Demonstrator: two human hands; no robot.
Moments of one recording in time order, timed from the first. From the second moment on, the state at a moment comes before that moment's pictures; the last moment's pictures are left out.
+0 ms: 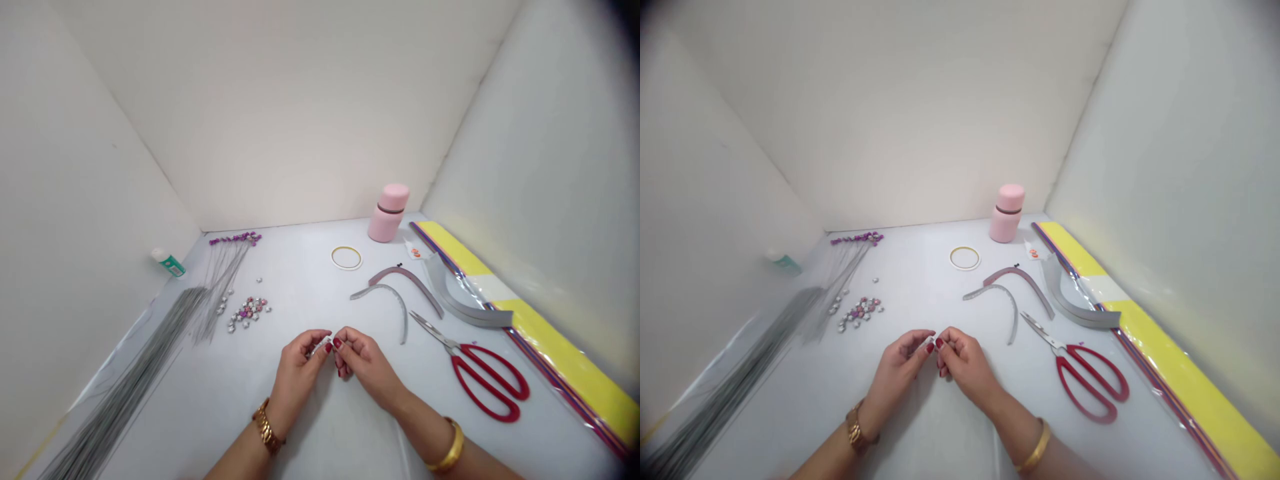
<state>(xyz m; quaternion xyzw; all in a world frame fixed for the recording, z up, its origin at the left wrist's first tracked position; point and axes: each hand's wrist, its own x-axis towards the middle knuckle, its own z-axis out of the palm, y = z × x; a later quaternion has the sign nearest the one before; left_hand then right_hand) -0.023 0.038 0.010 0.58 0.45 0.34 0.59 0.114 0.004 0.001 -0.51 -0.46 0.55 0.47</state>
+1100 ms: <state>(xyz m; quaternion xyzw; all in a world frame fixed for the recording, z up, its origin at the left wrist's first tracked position) -0.019 0.041 0.004 0.46 0.45 0.36 0.68 0.116 0.000 0.009 -0.52 -0.60 0.45 0.40</state>
